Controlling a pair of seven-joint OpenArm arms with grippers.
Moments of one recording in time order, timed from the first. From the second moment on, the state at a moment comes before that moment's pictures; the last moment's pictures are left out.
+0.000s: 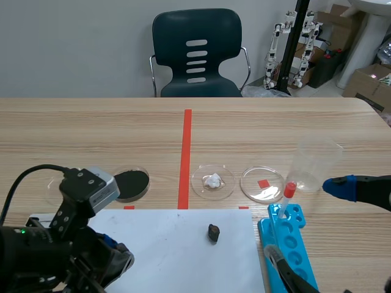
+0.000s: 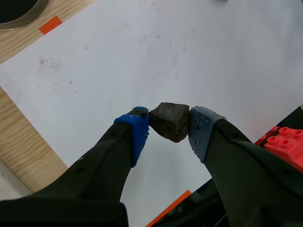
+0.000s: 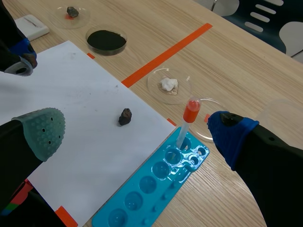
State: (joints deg) left arm 24.8 -29.8 16.3 110.7 -24.9 -12.6 41.0; right arm -58.8 35.5 4.6 120.7 4.2 17.2 17.2
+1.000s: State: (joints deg) left arm -4.0 -11.7 31.9 86.3 -15.9 15.7 65.0; right arm -58.8 35.5 4.6 120.7 4.2 17.2 17.2
